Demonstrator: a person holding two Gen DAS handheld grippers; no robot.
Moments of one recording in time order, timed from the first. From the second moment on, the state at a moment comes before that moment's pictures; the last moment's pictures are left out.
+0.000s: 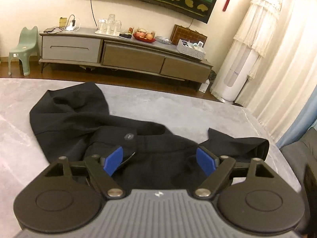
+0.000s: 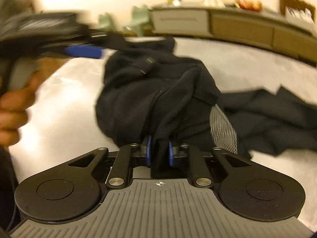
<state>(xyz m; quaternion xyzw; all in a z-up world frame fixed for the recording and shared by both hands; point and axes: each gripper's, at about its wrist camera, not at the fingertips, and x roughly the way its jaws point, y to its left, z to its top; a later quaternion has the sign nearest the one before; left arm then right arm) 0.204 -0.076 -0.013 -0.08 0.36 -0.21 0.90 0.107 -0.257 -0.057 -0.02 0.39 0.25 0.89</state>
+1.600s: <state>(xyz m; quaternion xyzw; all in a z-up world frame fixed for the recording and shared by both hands) 0.045 0.084 0.042 -0.11 0.26 0.07 0.96 0.206 -0.467 -0.101 0.11 0.43 -0.10 0.89</state>
